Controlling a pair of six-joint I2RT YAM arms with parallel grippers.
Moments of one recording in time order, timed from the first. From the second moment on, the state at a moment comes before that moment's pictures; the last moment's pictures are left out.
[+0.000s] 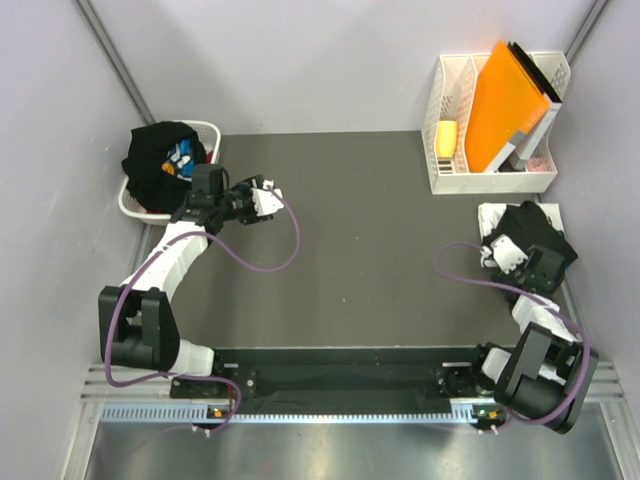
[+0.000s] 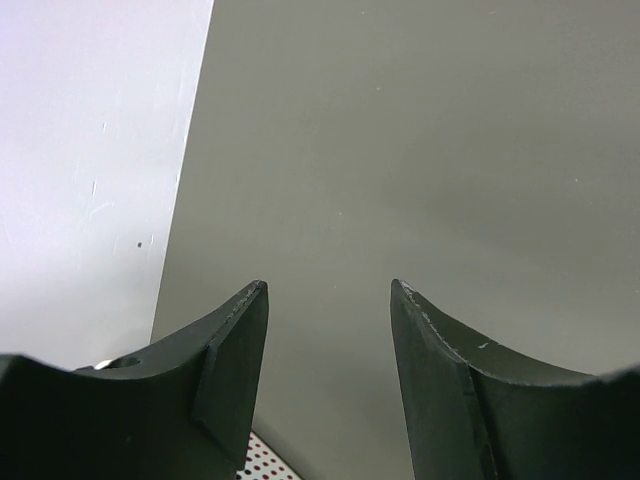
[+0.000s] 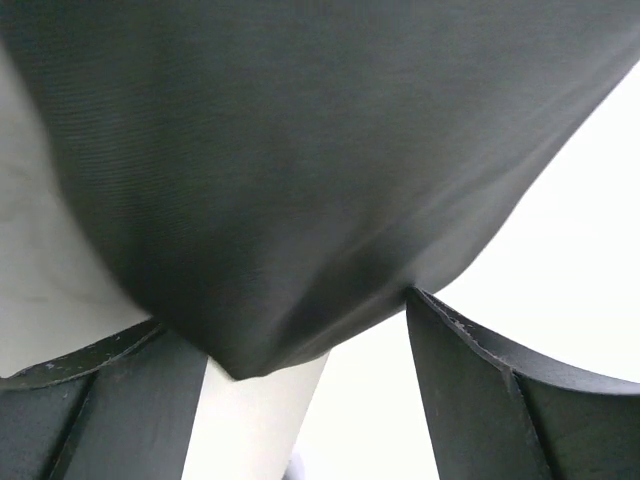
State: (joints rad) left arm -0.11 1.42 1.03 -0.20 0.66 1.15; right arm -0.48 1.10 0.33 0.03 0.05 -1.14
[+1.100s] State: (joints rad) left arm -0.11 1.42 1.03 -0.20 0.67 1.13; right arm -0.48 1.14 0.37 0.22 0.11 -1.24
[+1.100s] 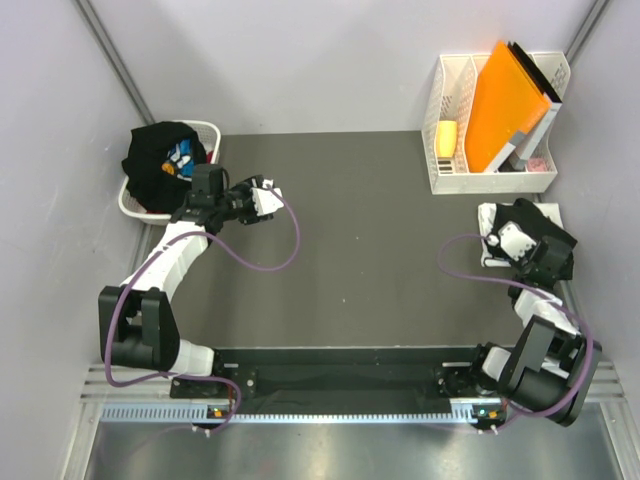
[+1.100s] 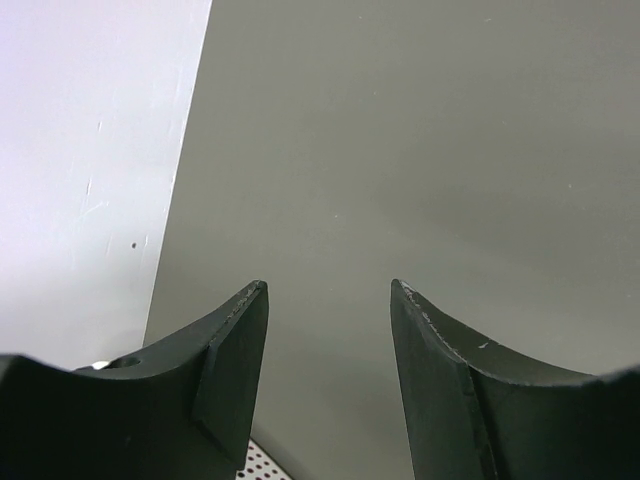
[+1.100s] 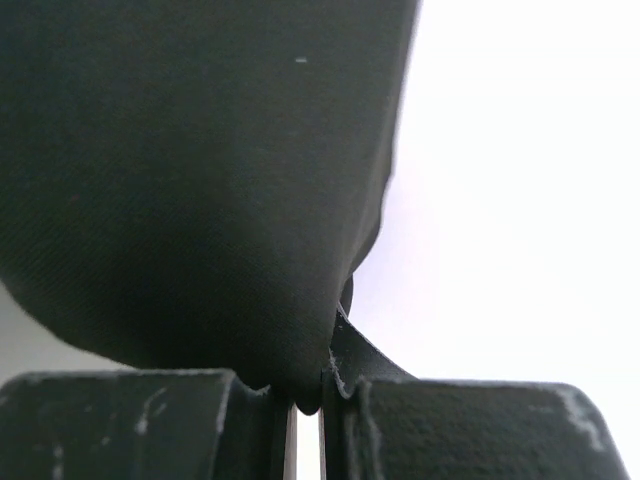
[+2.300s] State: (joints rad) left arm -0.11 1.42 1.03 -0.19 0.67 1.12; right arm -0.41 1.44 0.28 1.01 -0.15 -1.74
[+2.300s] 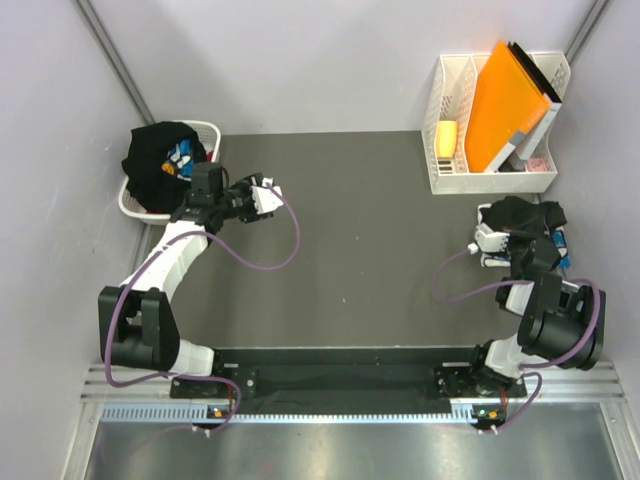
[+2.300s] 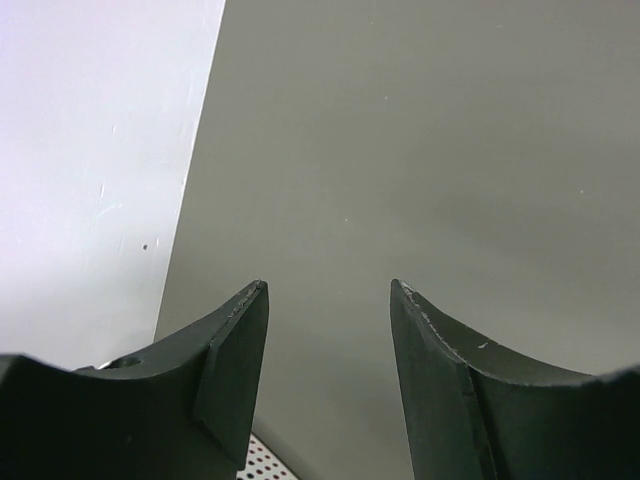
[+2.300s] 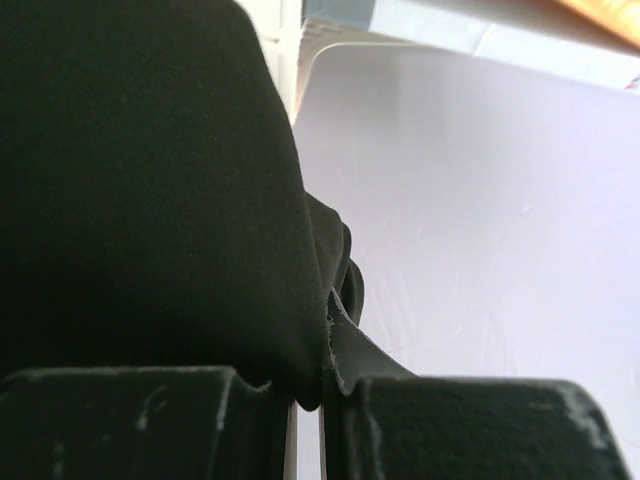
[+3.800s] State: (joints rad) left arm -0.11 1.44 1.08 -0.20 0.65 1.14; right arm -0.45 1.09 0.86 -0.50 -0.35 -0.68
